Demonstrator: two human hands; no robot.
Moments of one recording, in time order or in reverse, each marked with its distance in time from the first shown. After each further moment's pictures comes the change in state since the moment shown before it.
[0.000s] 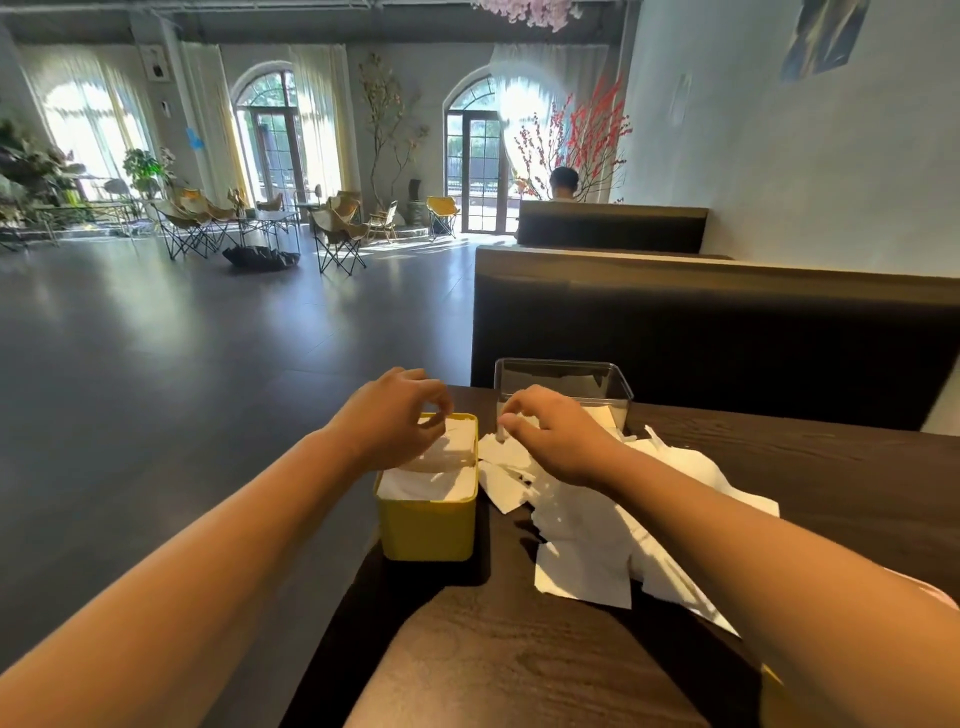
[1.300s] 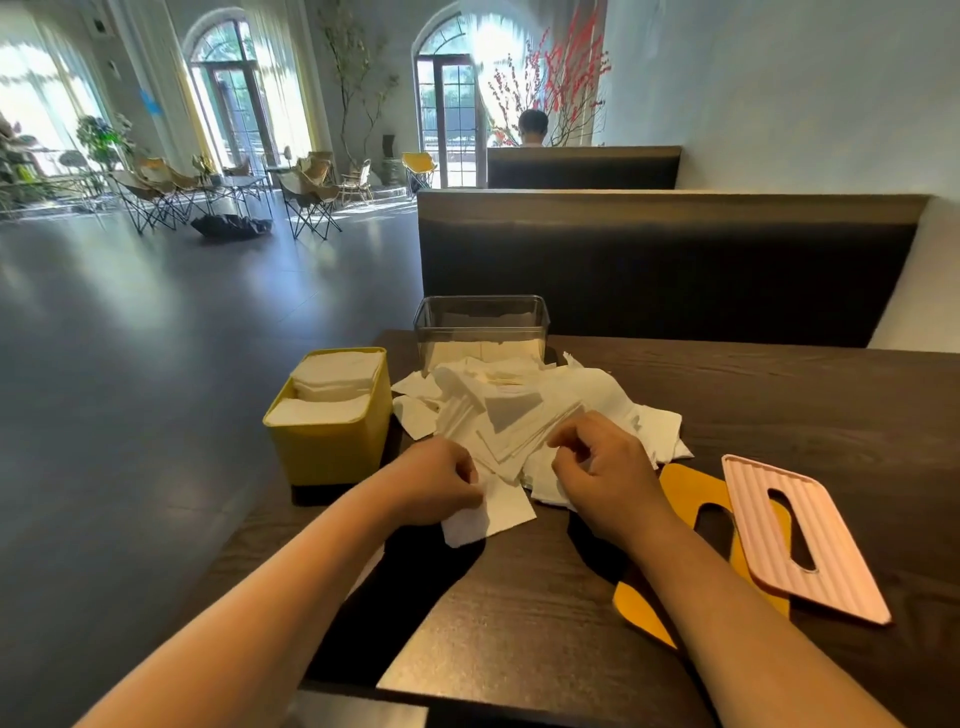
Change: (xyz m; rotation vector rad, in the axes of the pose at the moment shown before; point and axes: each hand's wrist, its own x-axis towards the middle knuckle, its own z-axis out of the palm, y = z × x) left_hand -0.045 0.169 0.105 -0.305 -0.475 -0.309; right_hand -0.177 0.118 -0.017 0.139 0.321 0.063
